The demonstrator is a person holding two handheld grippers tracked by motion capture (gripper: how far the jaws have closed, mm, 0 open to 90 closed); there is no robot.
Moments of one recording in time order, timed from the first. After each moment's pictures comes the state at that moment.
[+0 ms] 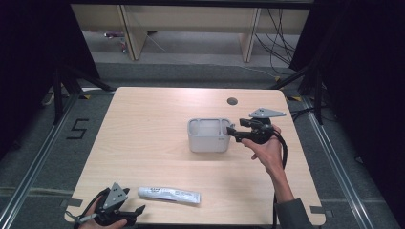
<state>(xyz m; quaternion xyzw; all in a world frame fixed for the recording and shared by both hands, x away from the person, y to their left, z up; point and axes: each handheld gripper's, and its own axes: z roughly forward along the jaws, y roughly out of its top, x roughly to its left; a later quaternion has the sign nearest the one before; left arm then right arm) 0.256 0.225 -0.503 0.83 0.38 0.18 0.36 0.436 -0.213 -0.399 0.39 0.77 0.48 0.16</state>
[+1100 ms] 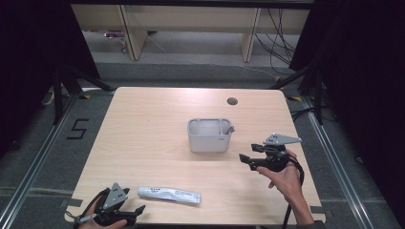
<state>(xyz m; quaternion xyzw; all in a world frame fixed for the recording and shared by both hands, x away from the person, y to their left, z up) 0.256 0.225 -0.502 0.83 0.38 0.18 0.36 0.374 -0.250 -0.429 0.40 0.79 0.45 0.12</state>
